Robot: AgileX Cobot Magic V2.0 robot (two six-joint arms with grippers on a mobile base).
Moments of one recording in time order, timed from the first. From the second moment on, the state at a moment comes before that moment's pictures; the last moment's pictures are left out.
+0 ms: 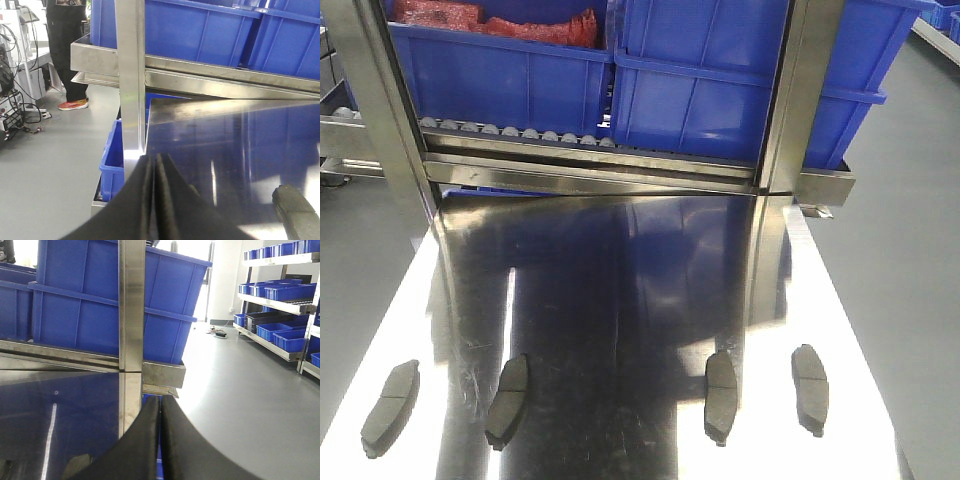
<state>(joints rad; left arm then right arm) 0.04 -0.01 0.03 -0.02 0.17 -0.01 -0.06 -0.01 0.03 -0.12 0.04 0.05</state>
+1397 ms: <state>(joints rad) 0.04 0.06 -0.13 -0.02 -0.04 -0.01 -0.06 -0.01 0.03 -0.12 0.04 0.05</state>
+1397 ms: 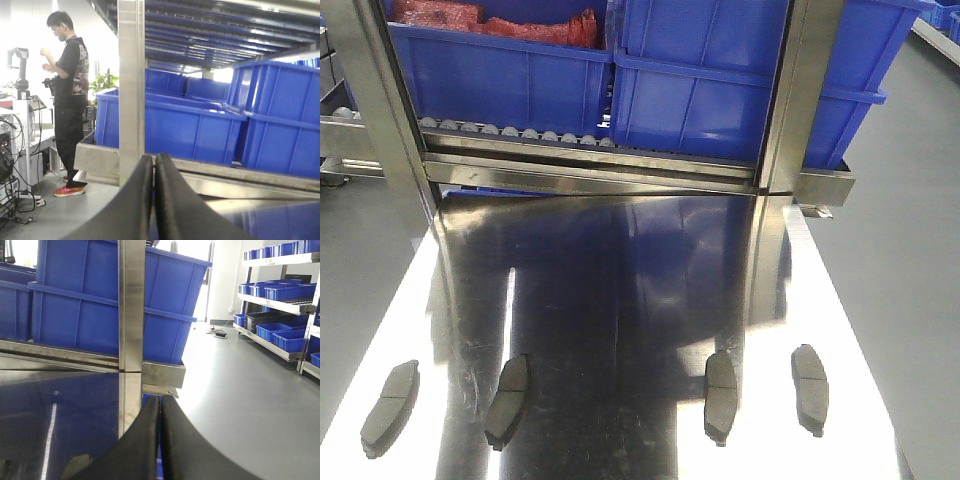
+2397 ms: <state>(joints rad) 0.04 0.66 -0.45 -0.02 0.54 0.04 -0.06 -0.01 0.03 -0.12 0.04 0.05</state>
